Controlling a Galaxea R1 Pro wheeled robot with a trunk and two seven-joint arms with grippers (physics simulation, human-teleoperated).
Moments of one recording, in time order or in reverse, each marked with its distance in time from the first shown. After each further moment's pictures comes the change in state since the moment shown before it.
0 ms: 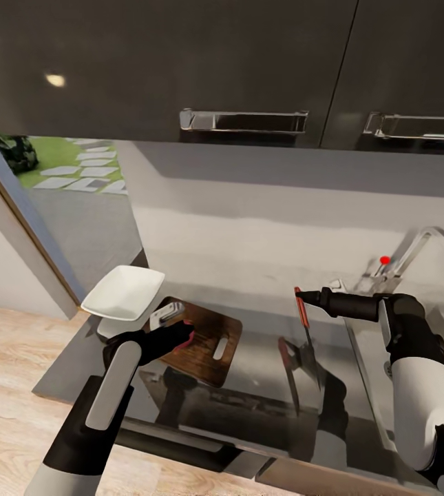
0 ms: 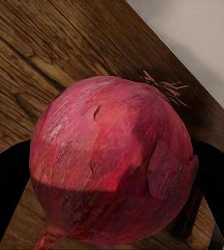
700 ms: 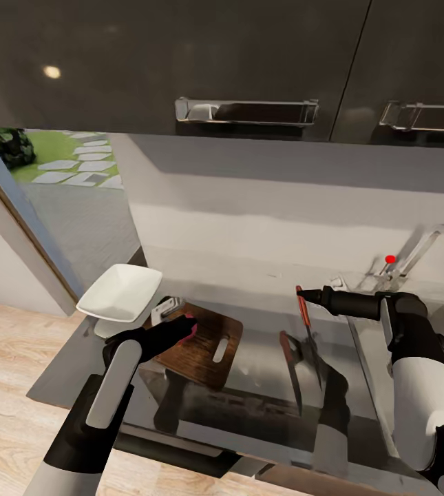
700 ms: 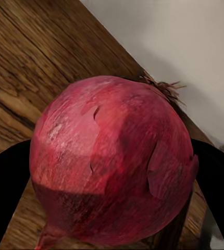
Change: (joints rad) left arm -0.006 -0.002 -0.002 -0.002 -0.001 -0.051 -0.068; right arm 0.001 -0.001 0.000 -0.021 0.002 0.000 0.000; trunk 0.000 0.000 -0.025
